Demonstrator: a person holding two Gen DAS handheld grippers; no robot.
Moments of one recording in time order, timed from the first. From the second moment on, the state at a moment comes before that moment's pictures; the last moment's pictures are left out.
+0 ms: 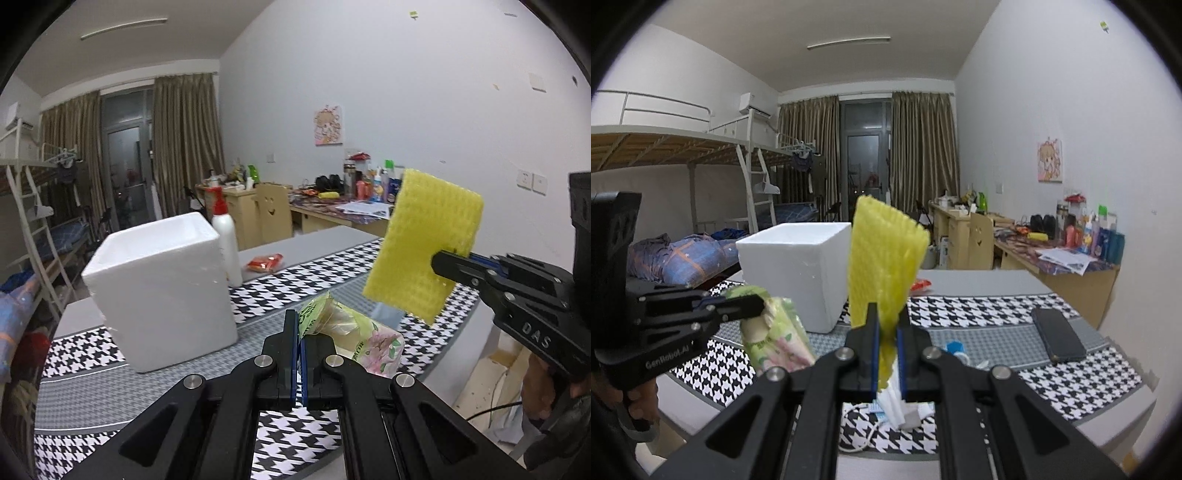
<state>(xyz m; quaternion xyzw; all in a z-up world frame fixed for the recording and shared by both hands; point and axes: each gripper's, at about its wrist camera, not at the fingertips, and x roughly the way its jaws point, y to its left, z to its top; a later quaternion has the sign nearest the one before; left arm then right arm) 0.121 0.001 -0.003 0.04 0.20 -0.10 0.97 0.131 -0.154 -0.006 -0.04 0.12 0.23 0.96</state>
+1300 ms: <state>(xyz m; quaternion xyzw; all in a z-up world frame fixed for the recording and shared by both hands) 0.144 0.059 0.046 0.02 0.15 0.00 0.99 0.165 -0.093 0.033 -0.05 0.14 0.27 0.95</state>
